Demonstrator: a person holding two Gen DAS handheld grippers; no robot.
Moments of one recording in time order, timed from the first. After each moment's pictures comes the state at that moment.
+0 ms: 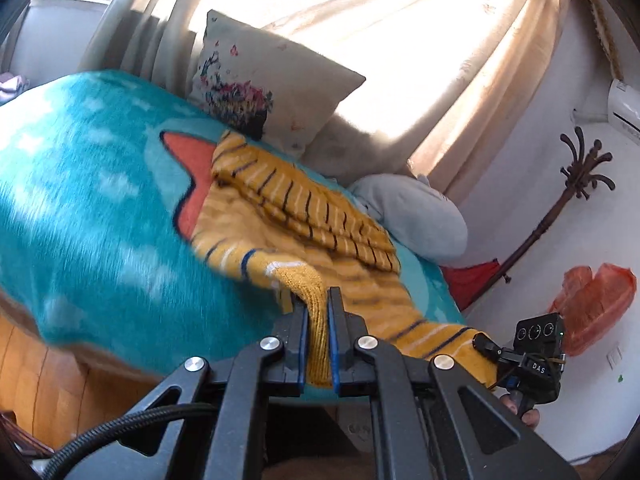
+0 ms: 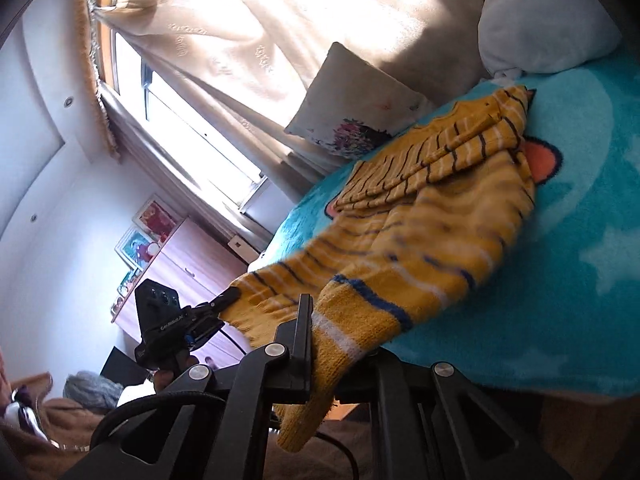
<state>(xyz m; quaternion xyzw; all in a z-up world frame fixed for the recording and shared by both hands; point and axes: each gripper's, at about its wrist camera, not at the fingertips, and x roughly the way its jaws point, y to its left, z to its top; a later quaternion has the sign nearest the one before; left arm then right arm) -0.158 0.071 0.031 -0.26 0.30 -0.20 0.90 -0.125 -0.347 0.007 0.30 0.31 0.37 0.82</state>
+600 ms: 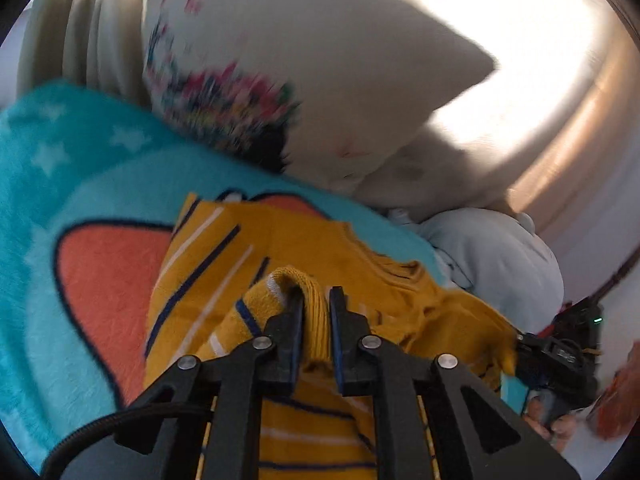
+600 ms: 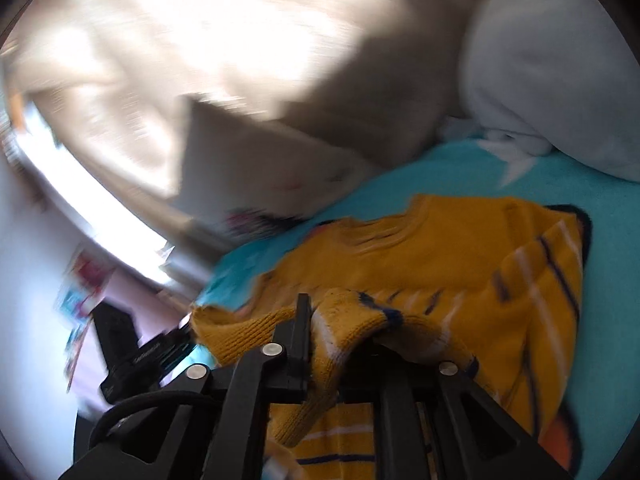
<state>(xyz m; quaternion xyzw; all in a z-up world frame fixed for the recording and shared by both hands) 0.161 0.022 0.003 -0.24 0.40 -0.13 0.87 0.175 -0.358 -0.010 0.34 0.40 0.21 0.83</state>
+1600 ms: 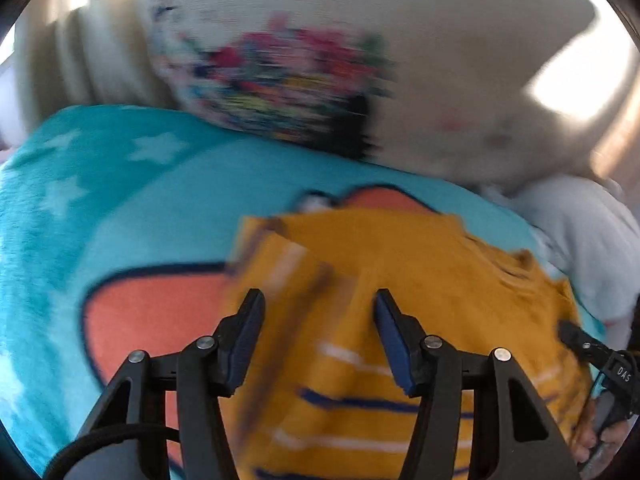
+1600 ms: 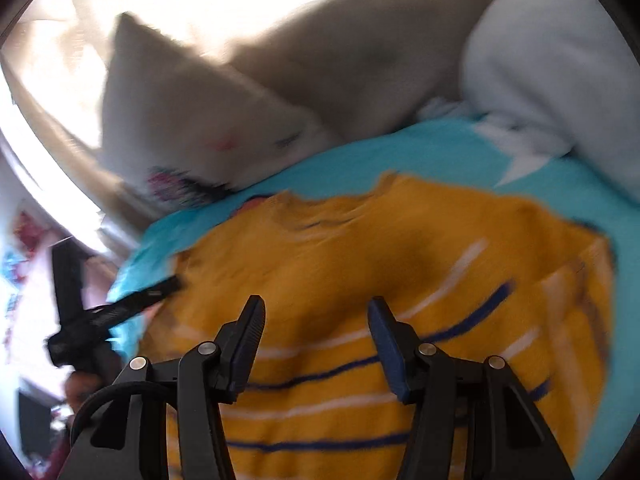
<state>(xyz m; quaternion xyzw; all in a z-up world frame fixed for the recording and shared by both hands) 0.221 0.047 -0.042 -0.13 0.44 -0.03 0.89 0.197 -0.323 -0.031 0.19 0.43 0.14 0.87</state>
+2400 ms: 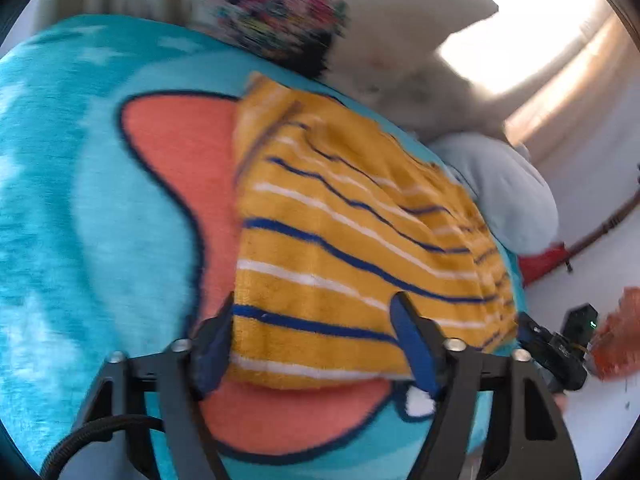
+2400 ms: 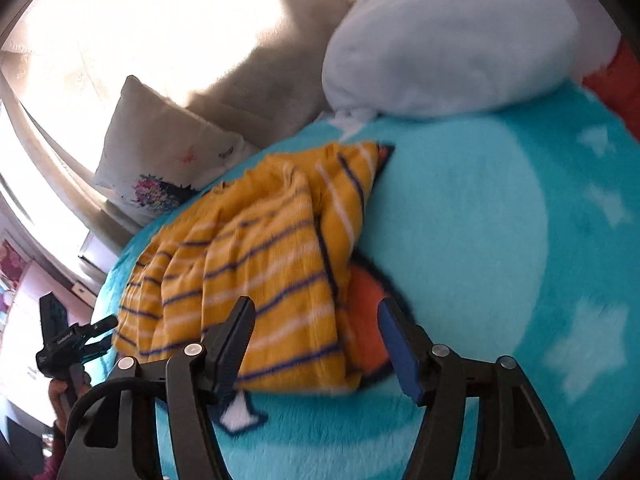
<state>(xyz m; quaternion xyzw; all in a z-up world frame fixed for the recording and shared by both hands) 0.074 0.056 -0.054 -0.20 0.47 -0.17 0.84 0.020 -0.411 -0.049 0.25 0.40 0.11 0.88</state>
